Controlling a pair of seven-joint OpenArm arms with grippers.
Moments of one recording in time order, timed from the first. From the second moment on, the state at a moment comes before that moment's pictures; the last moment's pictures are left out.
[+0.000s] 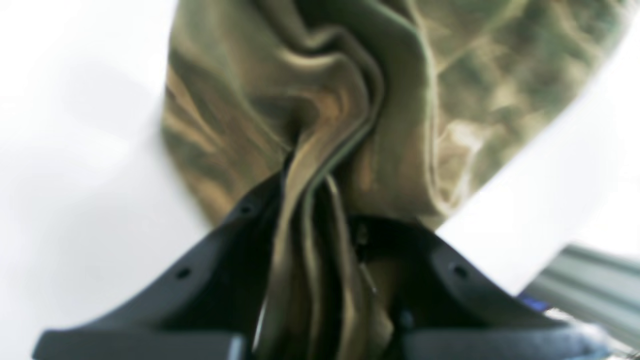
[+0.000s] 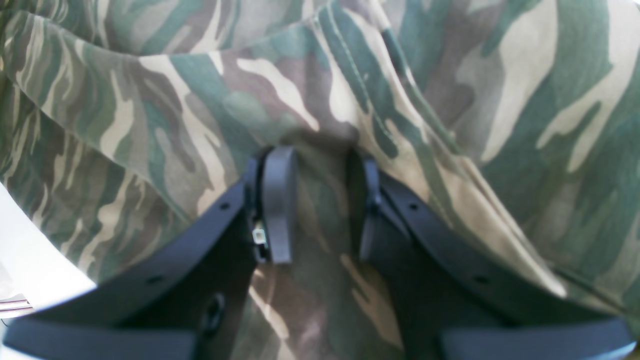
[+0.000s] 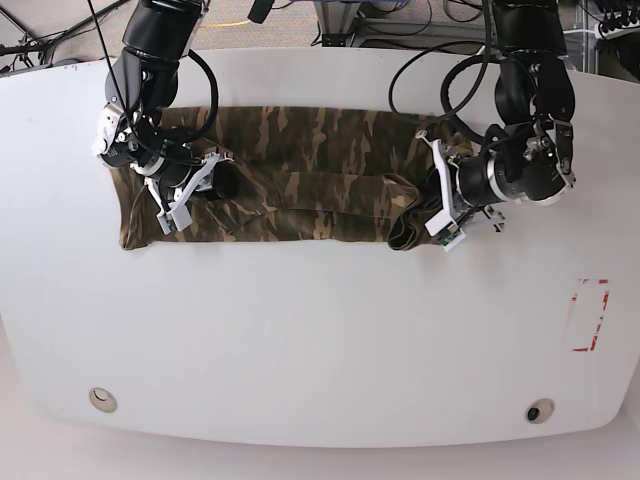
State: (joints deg) left arm -1.2 -10.6 -4.3 107.8 -37.0 -42.8 78.6; right arm -0.4 4.4 23.5 83.6 29.3 41.1 -61.9
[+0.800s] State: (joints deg) left arm -5.4 -4.0 -1.3 103.9 -37.2 -42.8 78.5; right arm -0.4 4.4 23.5 83.6 29.5 41.1 -62.0
